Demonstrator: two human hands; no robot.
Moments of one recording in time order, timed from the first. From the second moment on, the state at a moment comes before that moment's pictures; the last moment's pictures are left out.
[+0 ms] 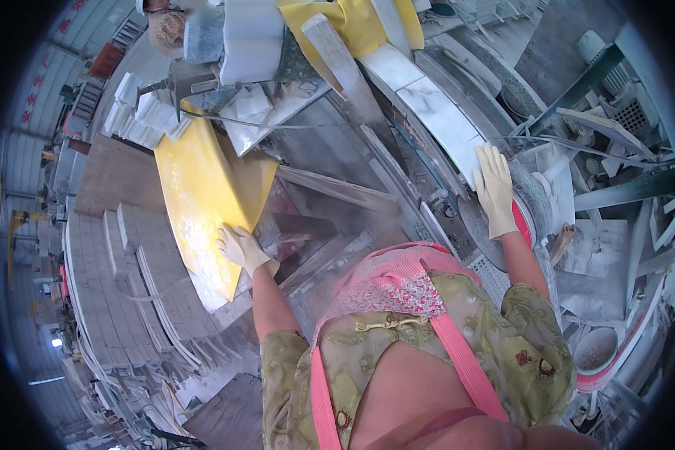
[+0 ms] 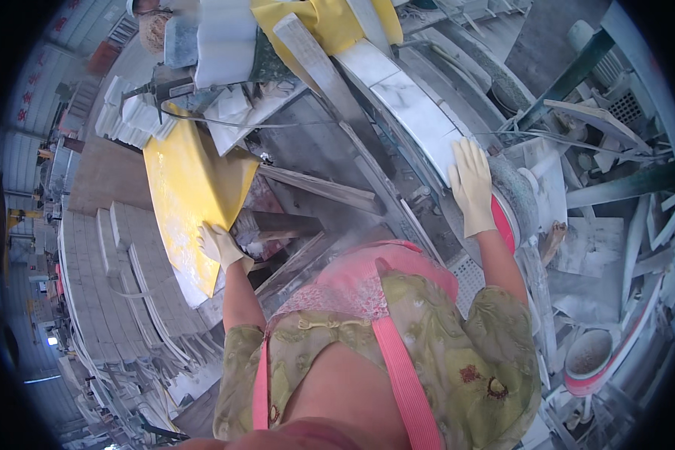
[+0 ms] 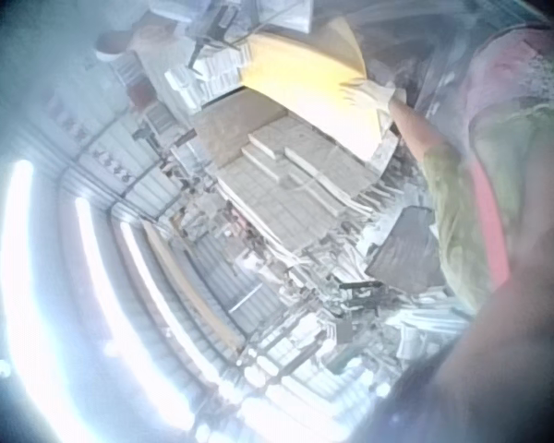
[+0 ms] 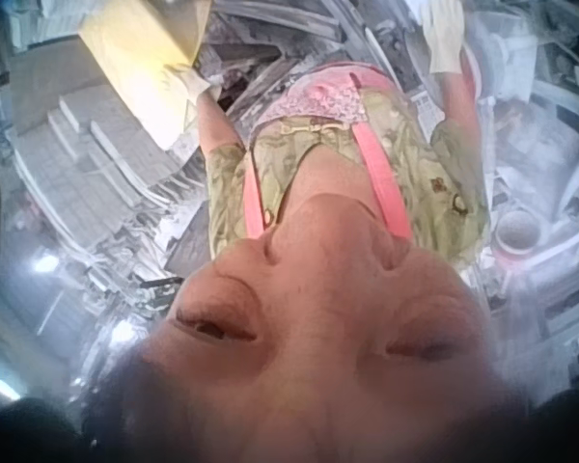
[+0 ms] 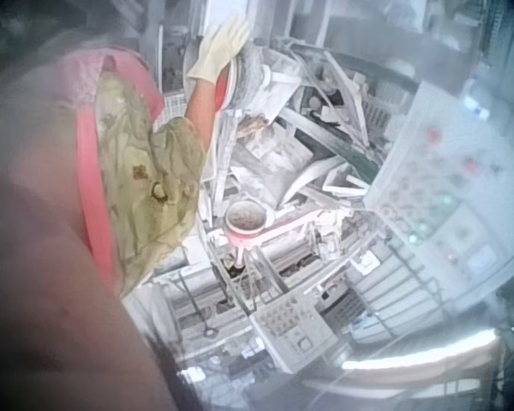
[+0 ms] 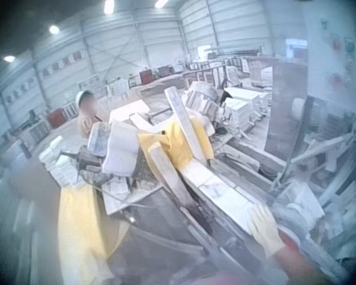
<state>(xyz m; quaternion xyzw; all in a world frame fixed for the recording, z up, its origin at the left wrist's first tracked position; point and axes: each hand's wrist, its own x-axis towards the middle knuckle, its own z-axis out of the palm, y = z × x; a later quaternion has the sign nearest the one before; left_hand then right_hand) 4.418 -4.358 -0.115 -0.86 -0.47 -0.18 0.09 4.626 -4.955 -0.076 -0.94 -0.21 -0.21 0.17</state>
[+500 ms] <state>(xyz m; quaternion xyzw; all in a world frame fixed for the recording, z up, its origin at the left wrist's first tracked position) 4.421 -4.357 -0.104 -0.86 -0.48 -0.16 0.03 4.620 -4.960 -0.076 -0.93 -0.21 -0.23 0.18</state>
